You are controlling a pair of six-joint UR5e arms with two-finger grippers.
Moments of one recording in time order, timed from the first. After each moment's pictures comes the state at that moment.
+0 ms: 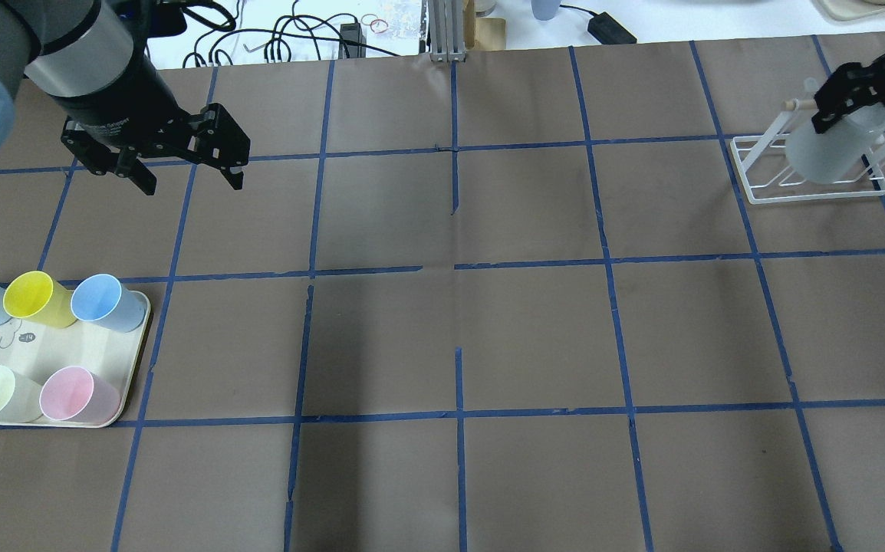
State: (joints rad) left arm -1.54 -1.54 -1.58 -1.55 1.57 0.02; right arm 1.23 -1.52 1.60 -1.80 -1.50 -0.43
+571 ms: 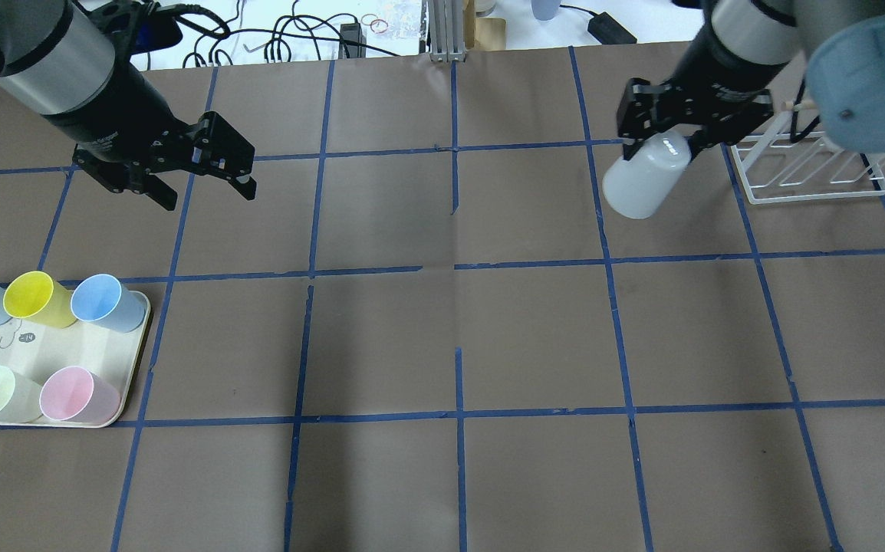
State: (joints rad) left arm -1.44 -1.50 -1.64 -1.60 1.30 0.14; right arm 1.58 -1.53 1.61 -1.73 -1.39 0.11
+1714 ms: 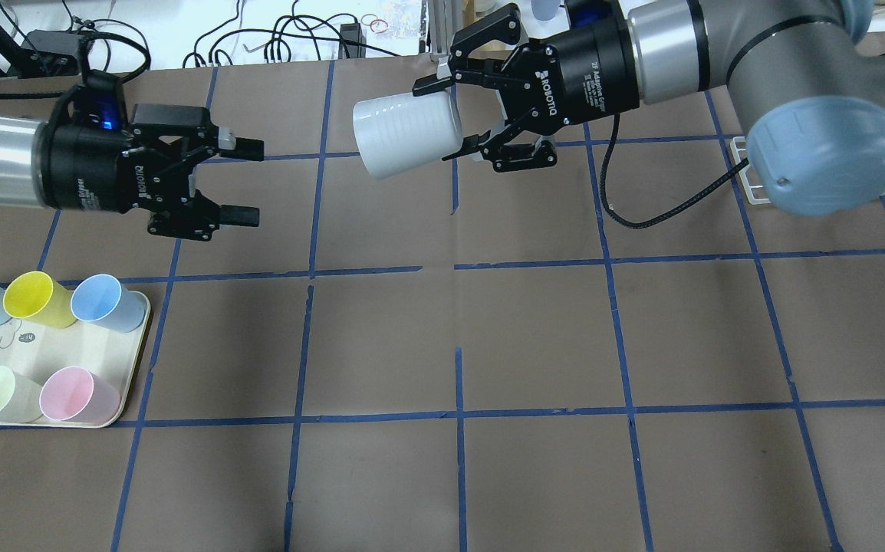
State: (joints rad) left arm -1.19 -1.49 -1.84 -2.03 0.46 0.54; right arm 1.55 -1.52 1.77 -1.73 -0.27 0.33
